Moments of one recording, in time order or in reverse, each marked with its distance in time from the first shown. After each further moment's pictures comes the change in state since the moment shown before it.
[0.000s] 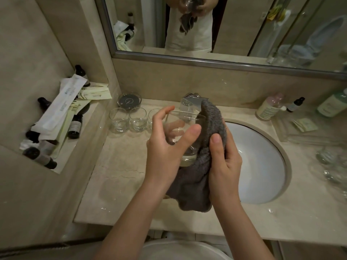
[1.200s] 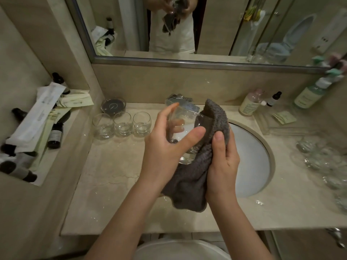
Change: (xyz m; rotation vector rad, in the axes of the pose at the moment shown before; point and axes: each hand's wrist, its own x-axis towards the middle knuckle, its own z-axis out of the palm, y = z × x) left_hand 0.000 0.011 0.022 0.099 -0.166 0.041; right_hand 0.001 -0.011 -0.020 0.070 0.155 0.048
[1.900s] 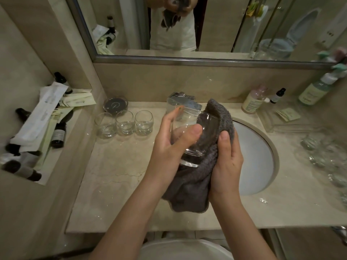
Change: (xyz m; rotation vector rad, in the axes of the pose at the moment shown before) left_hand -0.005 0.006 0.005 -0.267 -0.140 -0.085; right_hand 0.000 0.002 -0.001 0.094 0.017 0.039
